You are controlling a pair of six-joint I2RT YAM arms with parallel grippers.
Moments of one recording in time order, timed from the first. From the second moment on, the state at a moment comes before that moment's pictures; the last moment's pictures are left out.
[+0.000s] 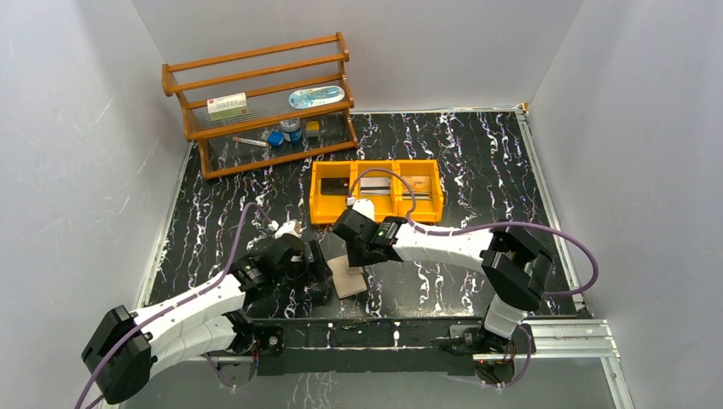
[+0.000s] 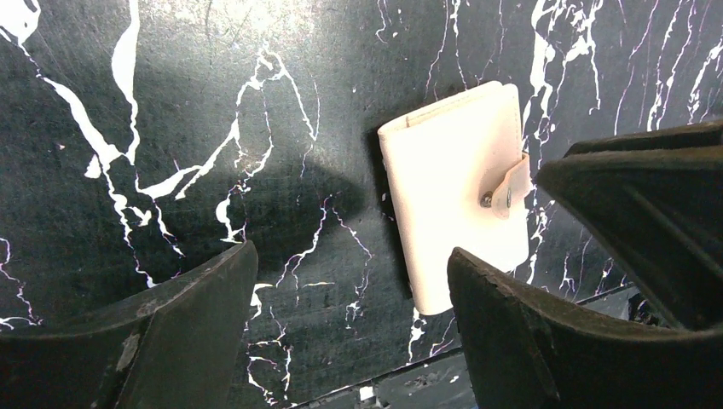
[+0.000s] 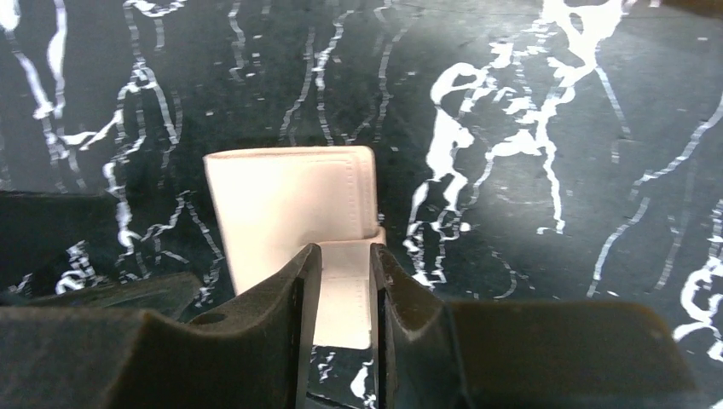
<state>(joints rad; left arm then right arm) -0.80 0.91 0.39 -0.37 -0.12 -0.92 1.13 1.68 1.12 -0.51 0.23 0.82</state>
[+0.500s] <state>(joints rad) -0.80 0.90 0.39 -0.38 -0.13 -0.92 1.14 1.68 1.14 -0.53 0.22 0.79</state>
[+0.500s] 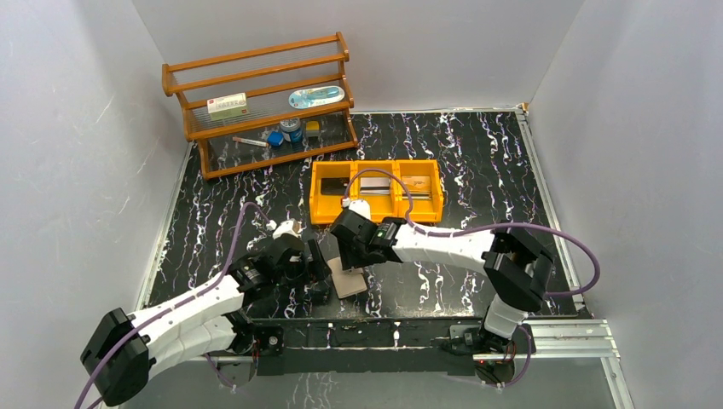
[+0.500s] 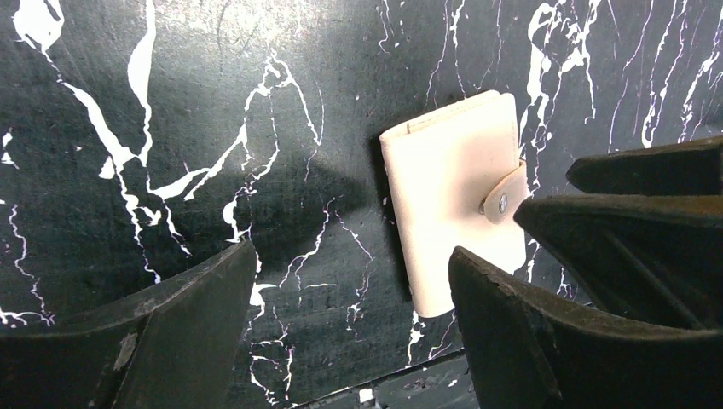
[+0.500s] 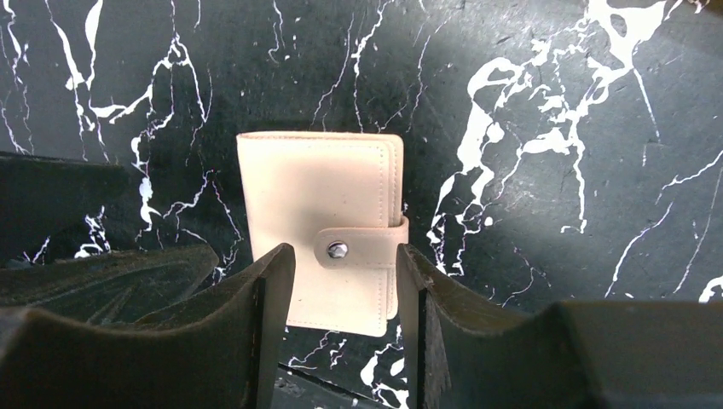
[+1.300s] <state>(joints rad) -0.80 0.87 0.40 -0.42 -0.17 -0.95 1.17 1.73 1.18 -0.66 0.38 0.82</state>
